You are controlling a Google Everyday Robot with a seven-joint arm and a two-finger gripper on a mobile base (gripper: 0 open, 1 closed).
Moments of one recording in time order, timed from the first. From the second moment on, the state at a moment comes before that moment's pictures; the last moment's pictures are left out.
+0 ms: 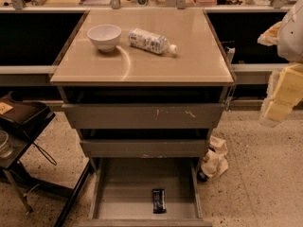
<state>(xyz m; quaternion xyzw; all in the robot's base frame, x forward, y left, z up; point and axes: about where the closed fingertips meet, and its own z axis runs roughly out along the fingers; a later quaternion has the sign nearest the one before) 0.438 -0.217 0.976 -0.60 0.78 -0.03 0.16</state>
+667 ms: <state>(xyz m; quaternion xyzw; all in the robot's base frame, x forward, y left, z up) 0.440 -0.197 0.940 -0.61 0.78 -0.01 0.16</state>
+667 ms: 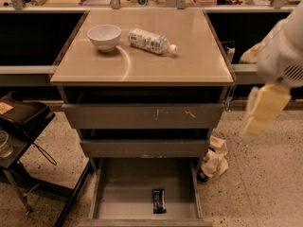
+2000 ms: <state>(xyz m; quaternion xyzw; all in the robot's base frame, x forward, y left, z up) 0.357 0.084 0.554 -0.62 0.76 0.18 0.03</state>
